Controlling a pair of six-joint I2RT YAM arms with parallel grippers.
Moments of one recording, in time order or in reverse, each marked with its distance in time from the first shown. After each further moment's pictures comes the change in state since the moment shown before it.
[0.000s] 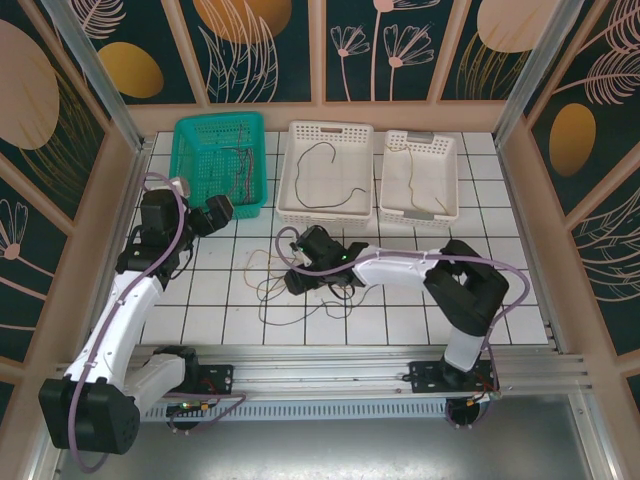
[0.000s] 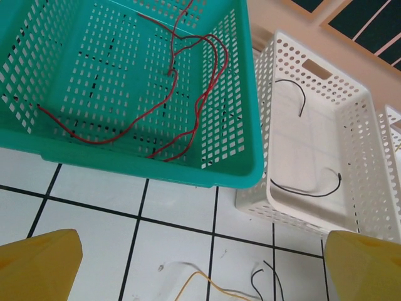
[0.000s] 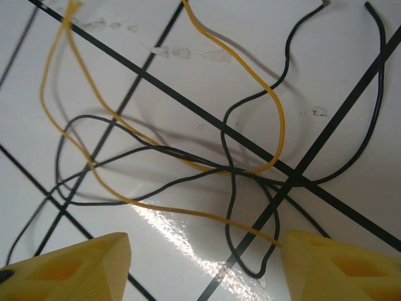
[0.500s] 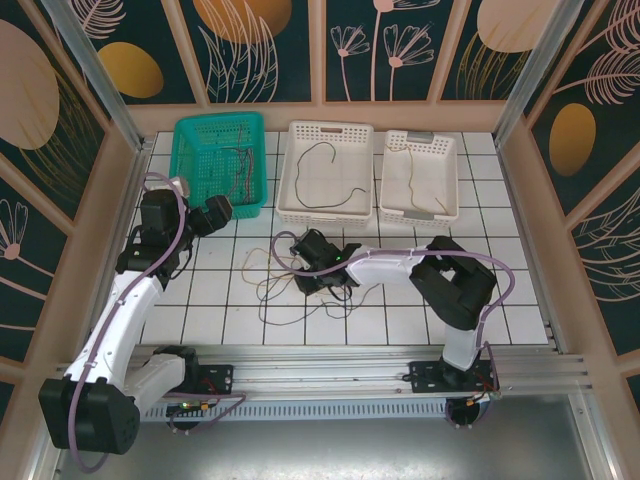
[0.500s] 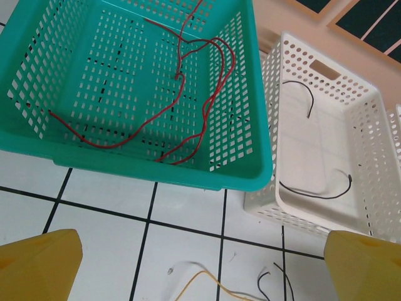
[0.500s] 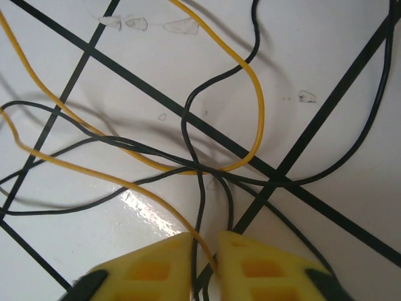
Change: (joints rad) left arm 0.000 0.000 0.000 0.000 -0.016 0.019; right arm 0.001 0.062 0.013 -0.010 0.040 -0.015
